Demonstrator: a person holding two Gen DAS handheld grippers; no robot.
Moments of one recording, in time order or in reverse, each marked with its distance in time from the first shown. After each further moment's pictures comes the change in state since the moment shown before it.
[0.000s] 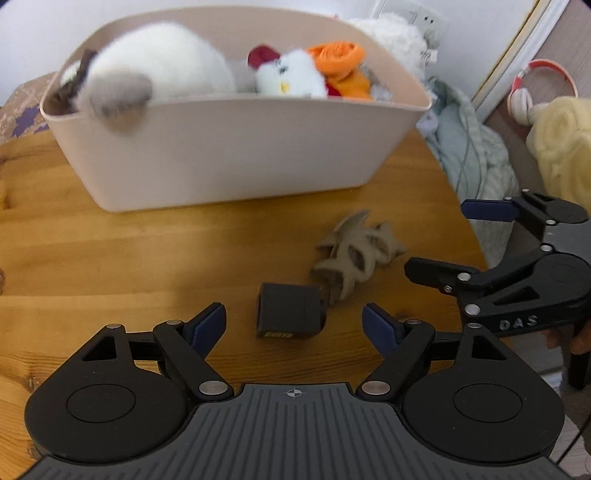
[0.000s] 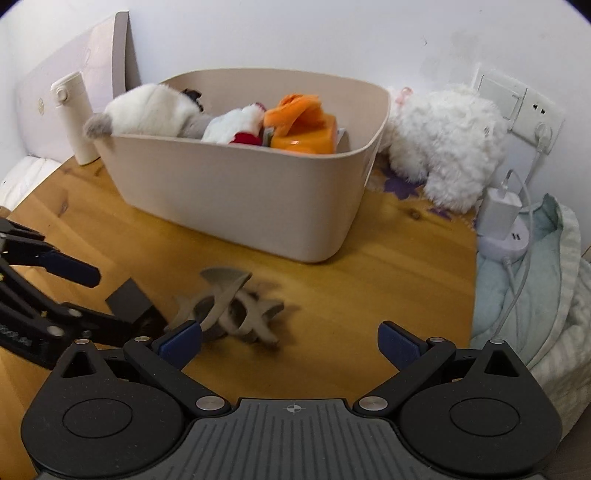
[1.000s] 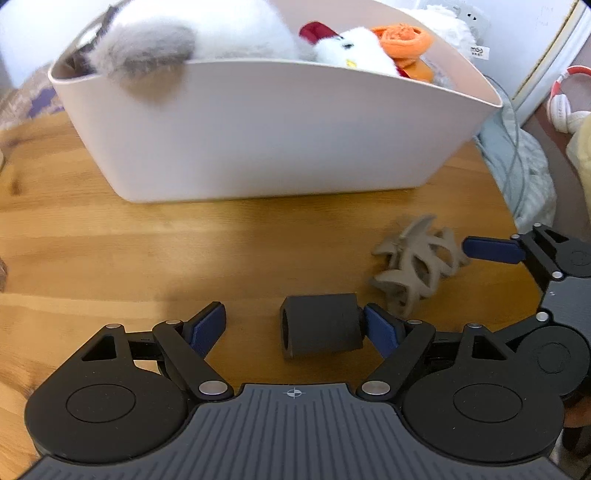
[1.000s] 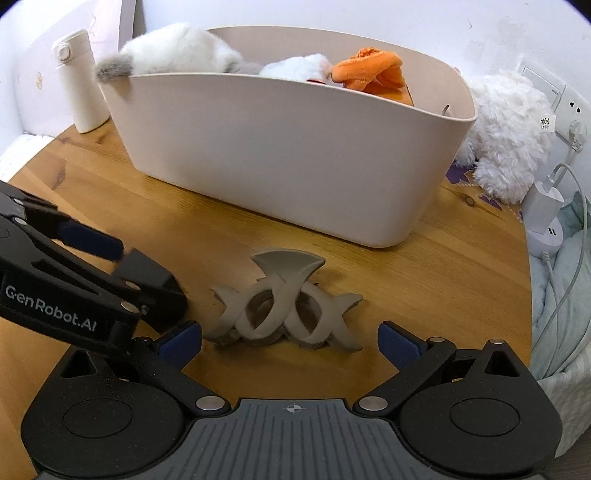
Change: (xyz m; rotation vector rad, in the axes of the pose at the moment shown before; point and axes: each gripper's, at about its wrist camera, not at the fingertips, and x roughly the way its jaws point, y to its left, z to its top) left arm 0.031 0.023 0.009 -0.045 0.003 0.084; right arm 0.047 0.047 -0.001 -0.029 0.056 -0.025
